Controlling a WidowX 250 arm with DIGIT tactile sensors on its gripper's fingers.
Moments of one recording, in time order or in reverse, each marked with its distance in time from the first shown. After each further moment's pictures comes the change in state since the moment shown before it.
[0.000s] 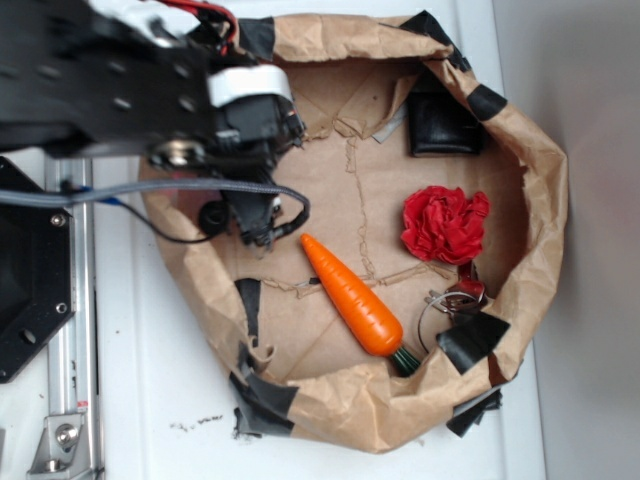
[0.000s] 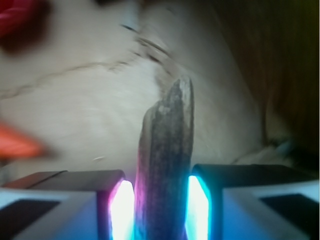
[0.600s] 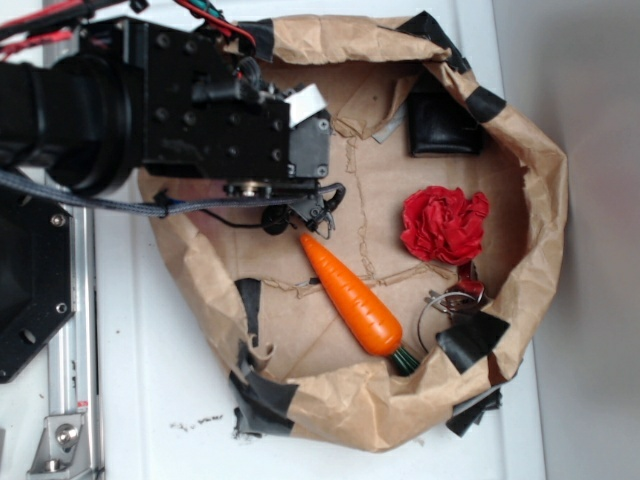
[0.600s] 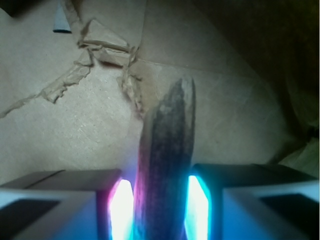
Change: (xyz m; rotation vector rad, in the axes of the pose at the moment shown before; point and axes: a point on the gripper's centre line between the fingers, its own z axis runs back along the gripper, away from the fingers) arm -0.014 0.009 -0.069 0.194 0.129 0.429
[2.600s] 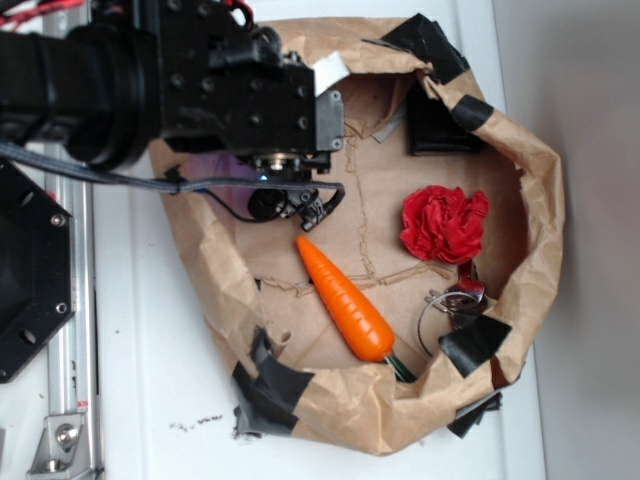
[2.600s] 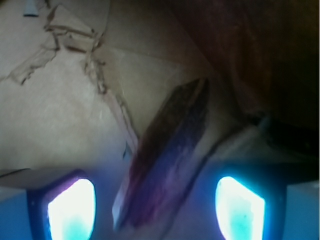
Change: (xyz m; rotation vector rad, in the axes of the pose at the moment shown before) arm 0.010 0.014 0.014 0.072 0.079 -0.006
